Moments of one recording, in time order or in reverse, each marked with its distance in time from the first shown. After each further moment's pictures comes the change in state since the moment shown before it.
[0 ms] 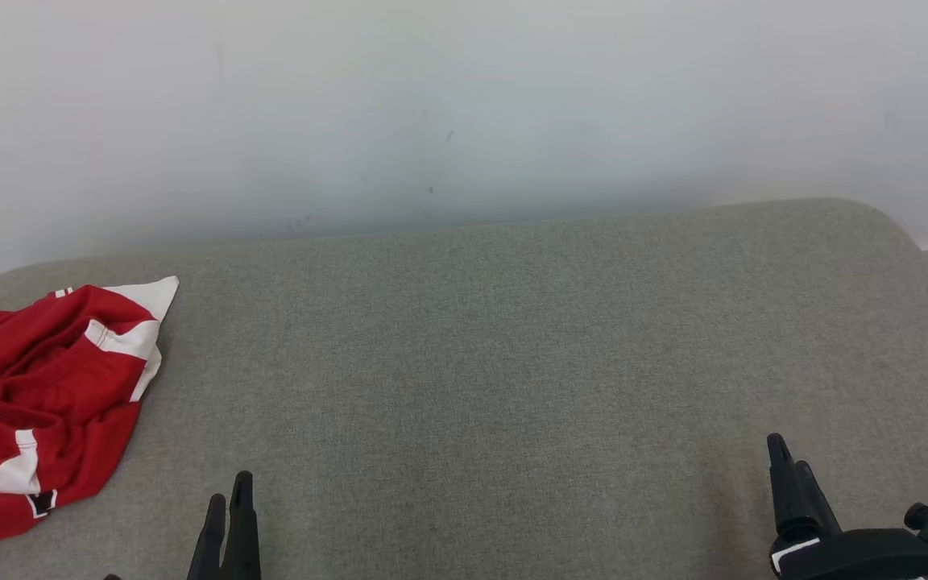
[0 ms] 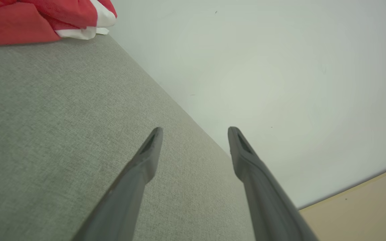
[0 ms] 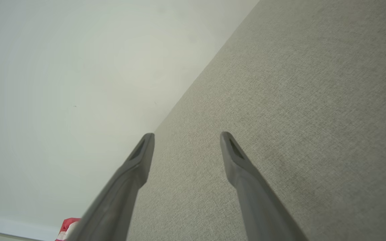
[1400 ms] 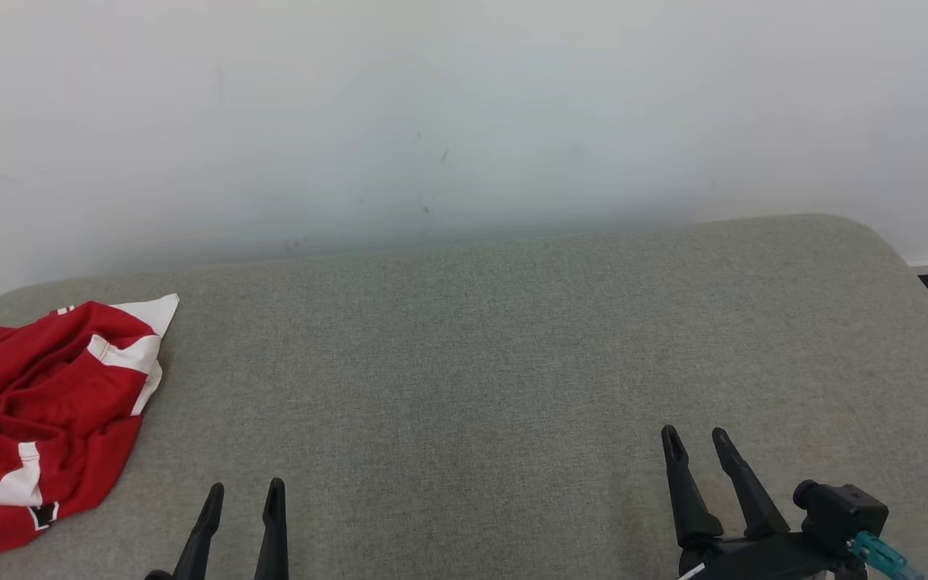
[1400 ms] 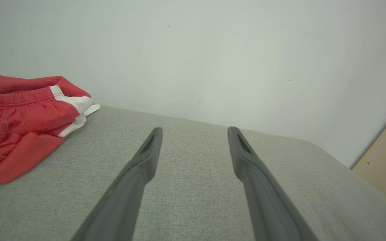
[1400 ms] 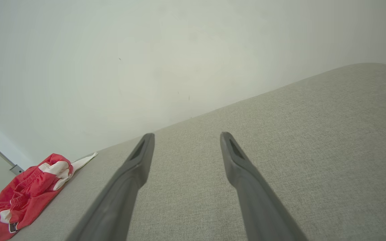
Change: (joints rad) left arm 0.074 0.013 -0.010 -0.153 0.593 0.120 -0.036; right arm -0.002 -0.001 0.213 -0.060 -0.431 0.000 -0.144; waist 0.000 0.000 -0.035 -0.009
